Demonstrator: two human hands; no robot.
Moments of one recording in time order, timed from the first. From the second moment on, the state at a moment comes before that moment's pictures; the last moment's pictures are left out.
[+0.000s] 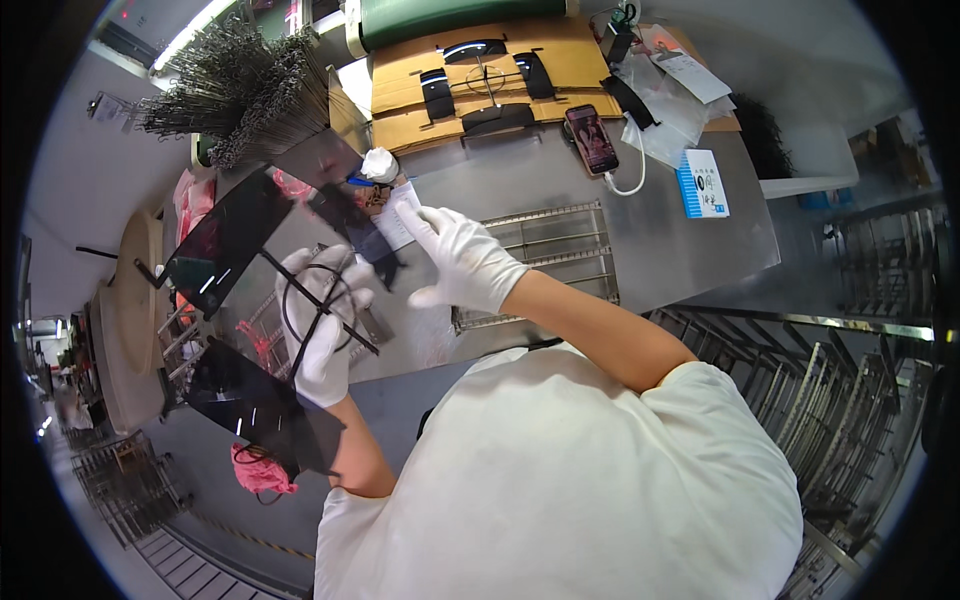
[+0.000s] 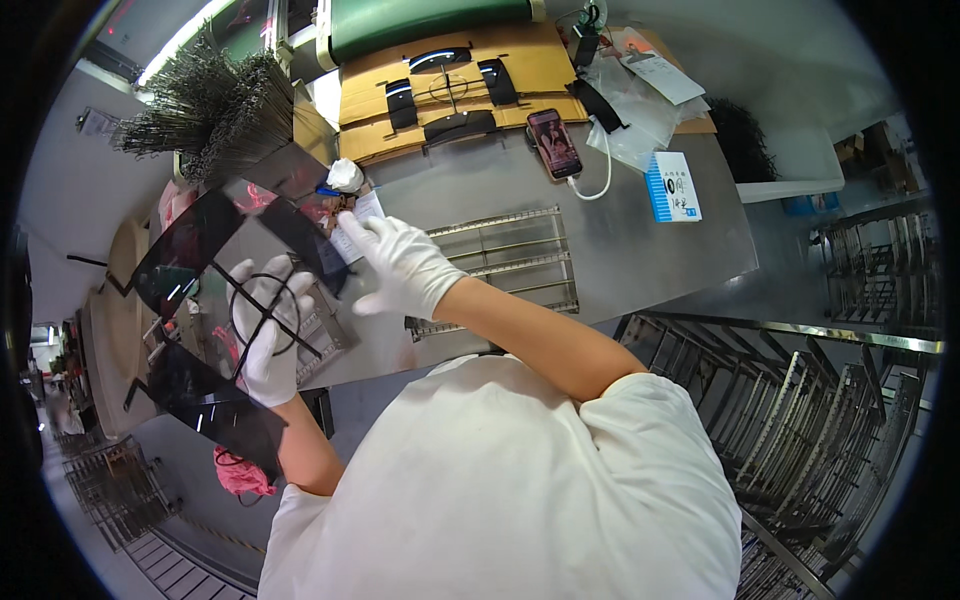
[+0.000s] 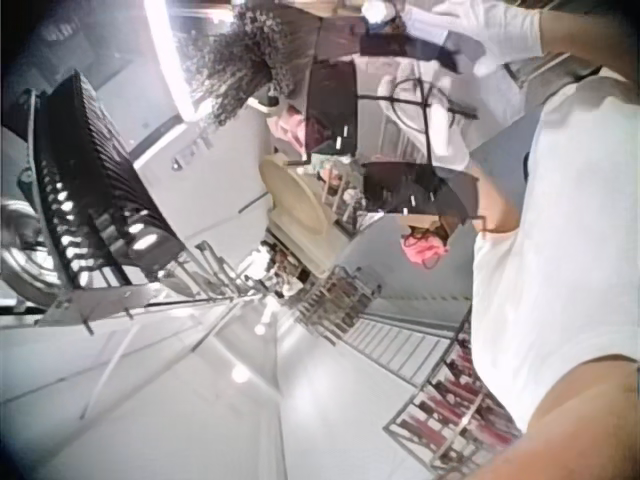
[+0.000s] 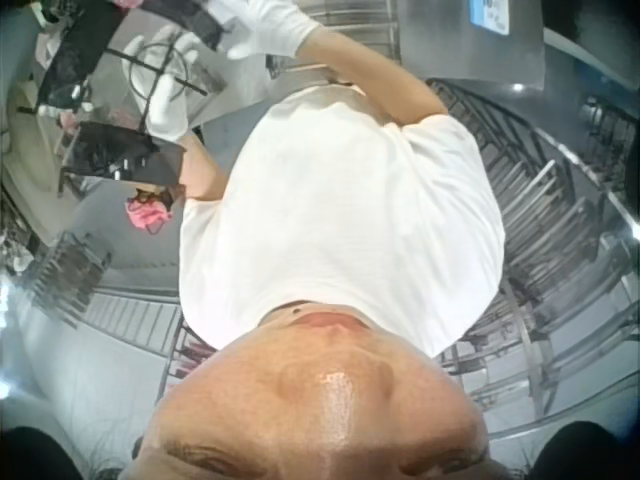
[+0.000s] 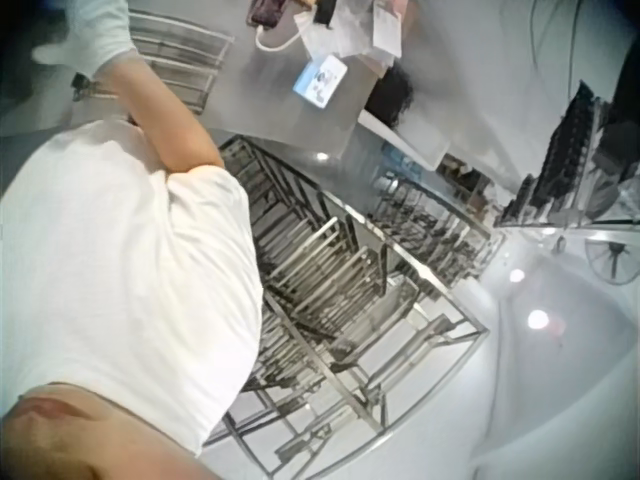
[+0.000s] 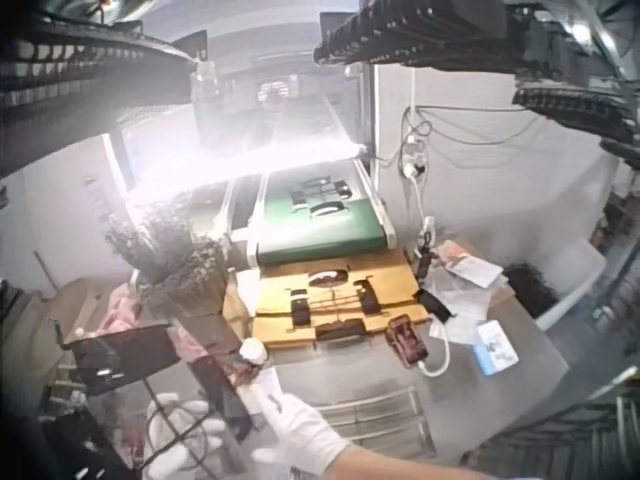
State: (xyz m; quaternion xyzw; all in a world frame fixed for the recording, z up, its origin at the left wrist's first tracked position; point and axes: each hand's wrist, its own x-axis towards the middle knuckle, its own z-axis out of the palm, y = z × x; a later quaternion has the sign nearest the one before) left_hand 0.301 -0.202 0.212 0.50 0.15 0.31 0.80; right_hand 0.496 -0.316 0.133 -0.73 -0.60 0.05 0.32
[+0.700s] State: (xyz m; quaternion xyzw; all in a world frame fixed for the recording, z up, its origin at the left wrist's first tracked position) left_hand 0.280 -0.192 0.212 0.45 0.10 0.27 0.85; right_hand 0.503 -0.361 0.015 -0.61 -0.19 0.56 0.53
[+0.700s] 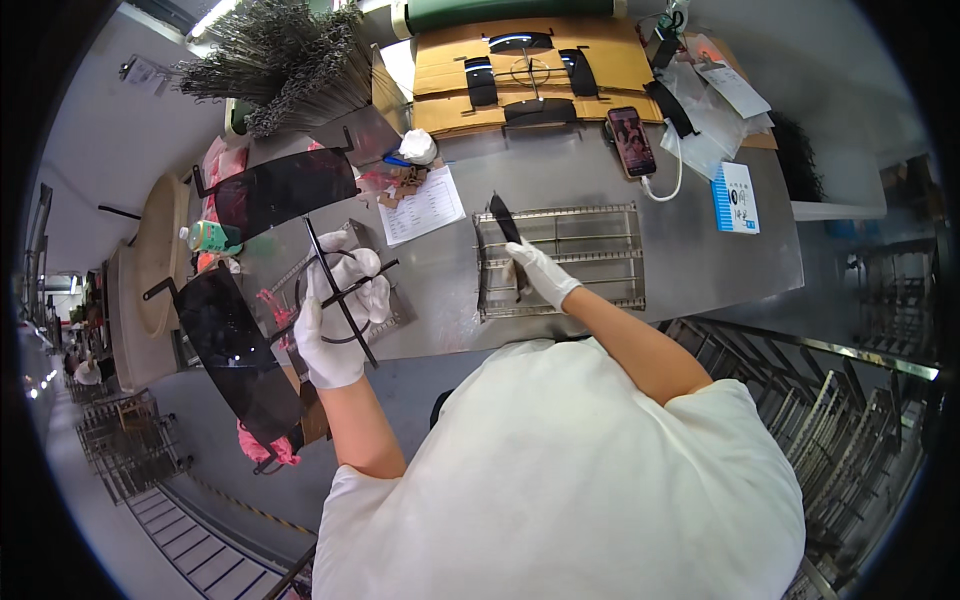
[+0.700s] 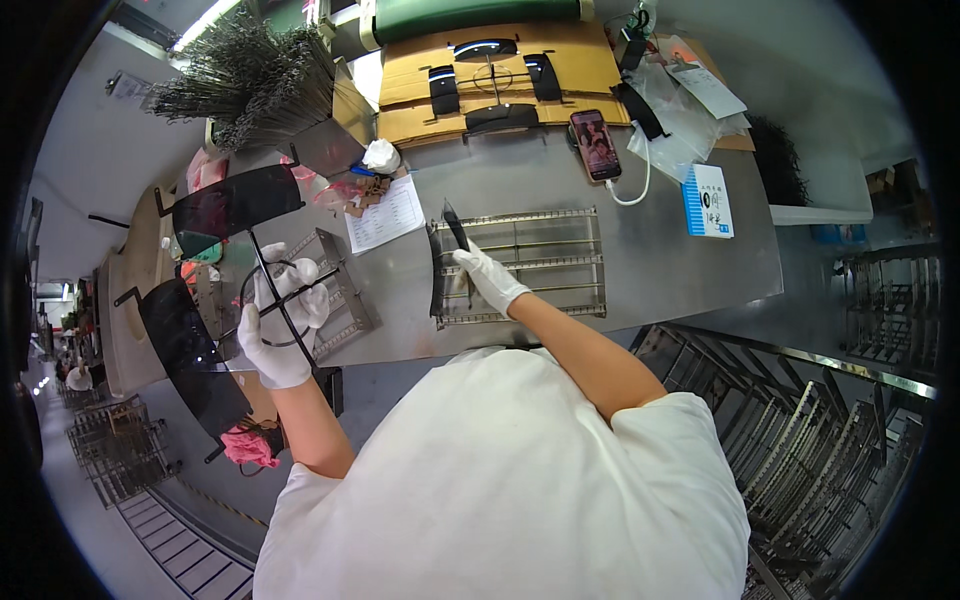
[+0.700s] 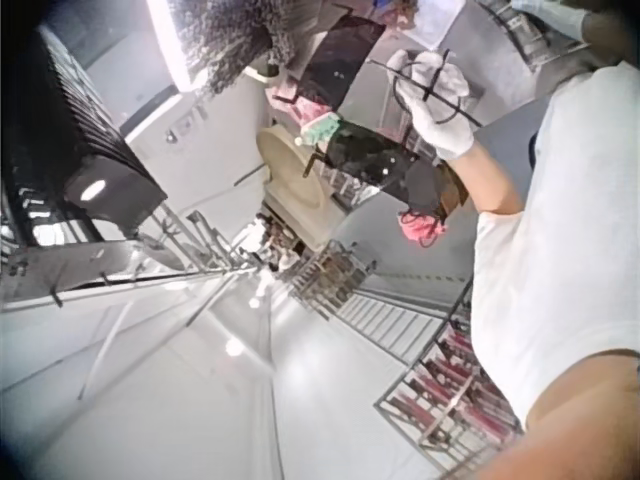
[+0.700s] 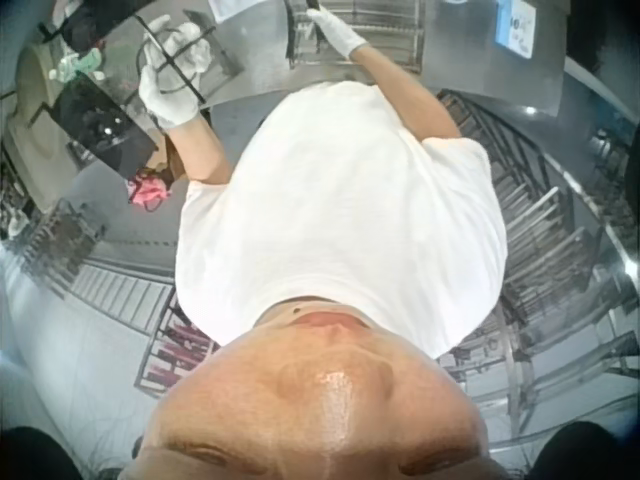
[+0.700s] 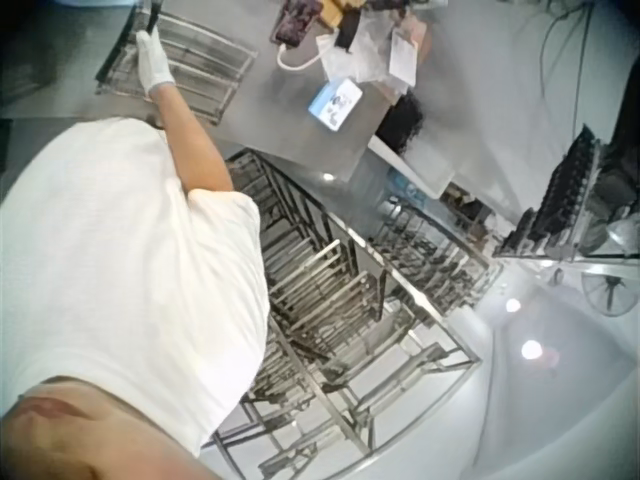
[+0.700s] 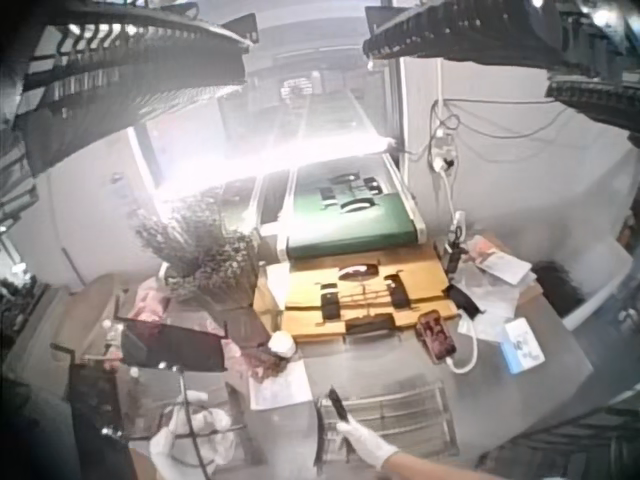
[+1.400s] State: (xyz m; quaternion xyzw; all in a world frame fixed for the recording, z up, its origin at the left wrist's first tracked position) left_hand 0.292 -0.193 0.200 0.44 0.15 0.16 0.87; right_hand 0.497 -0.337 0.090 -0.78 -0.55 0.01 0.28
